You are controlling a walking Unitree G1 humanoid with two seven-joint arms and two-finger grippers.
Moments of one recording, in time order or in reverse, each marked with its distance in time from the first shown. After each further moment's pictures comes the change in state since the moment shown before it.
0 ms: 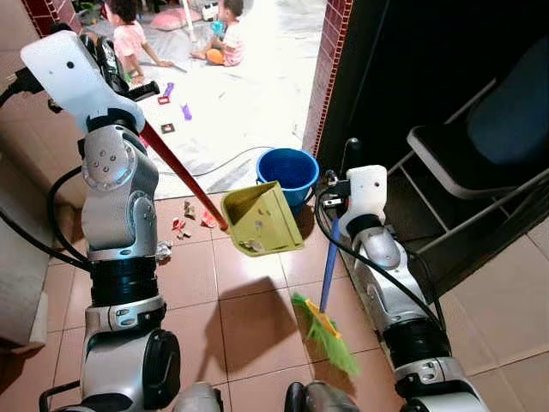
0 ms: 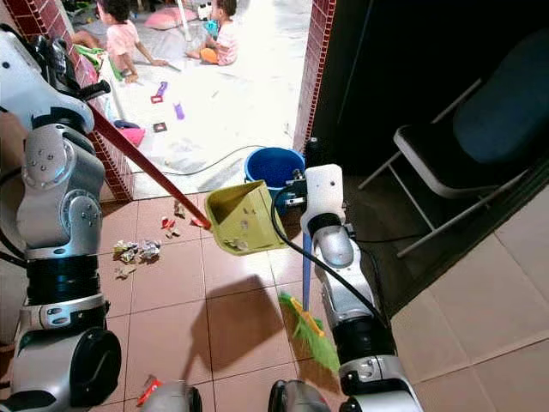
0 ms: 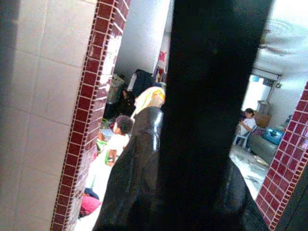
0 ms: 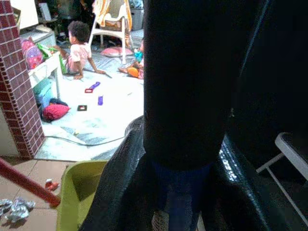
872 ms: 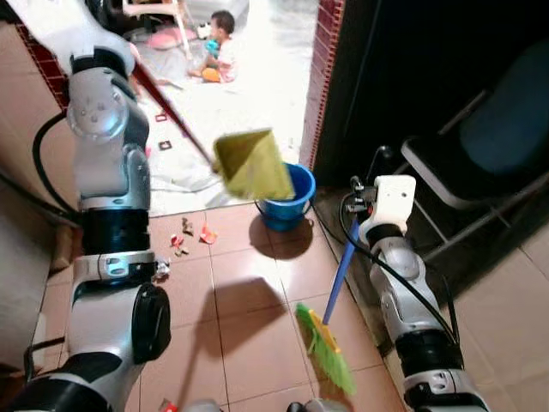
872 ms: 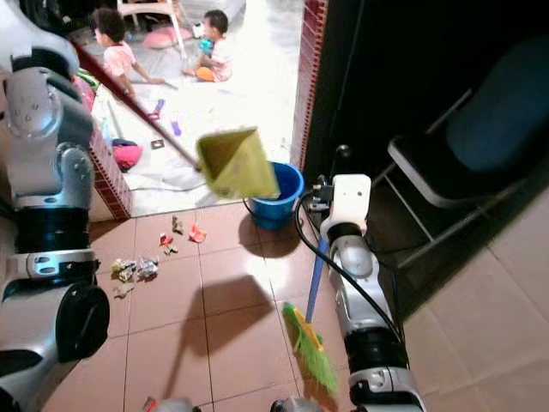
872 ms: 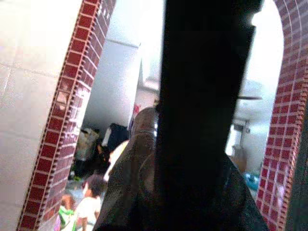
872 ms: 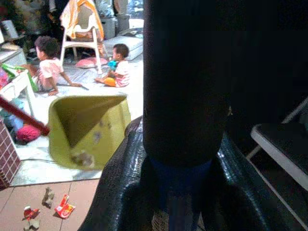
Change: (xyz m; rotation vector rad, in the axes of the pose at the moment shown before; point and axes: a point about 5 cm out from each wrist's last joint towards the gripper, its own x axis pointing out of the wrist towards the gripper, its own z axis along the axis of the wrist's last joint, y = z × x) left arm 0.037 -0.022 0.043 -0.008 -0.239 -0.094; right arm -0.011 -0.023 -0.011 0.057 0.009 -0.101
